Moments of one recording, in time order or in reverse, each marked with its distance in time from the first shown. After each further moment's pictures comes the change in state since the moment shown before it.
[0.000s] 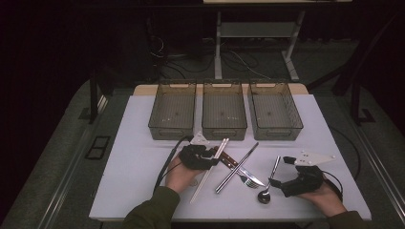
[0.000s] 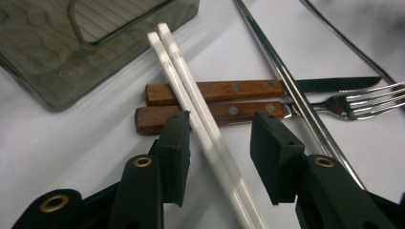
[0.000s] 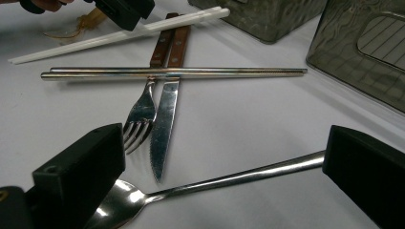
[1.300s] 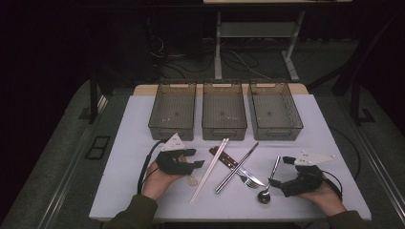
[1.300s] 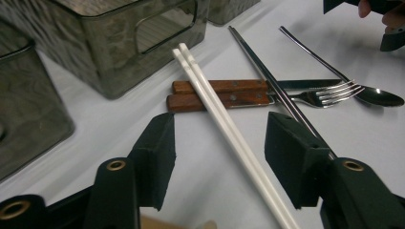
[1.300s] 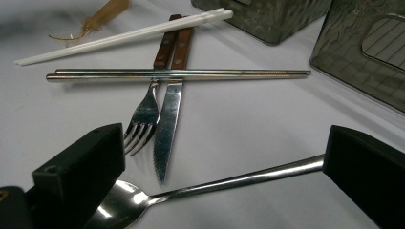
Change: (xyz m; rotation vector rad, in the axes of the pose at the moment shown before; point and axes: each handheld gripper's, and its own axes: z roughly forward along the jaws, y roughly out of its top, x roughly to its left) left arm 0.009 -0.025 -0.056 -0.154 -0.011 0.015; right arm 0.000 0.001 0.000 -0.003 0.014 0.001
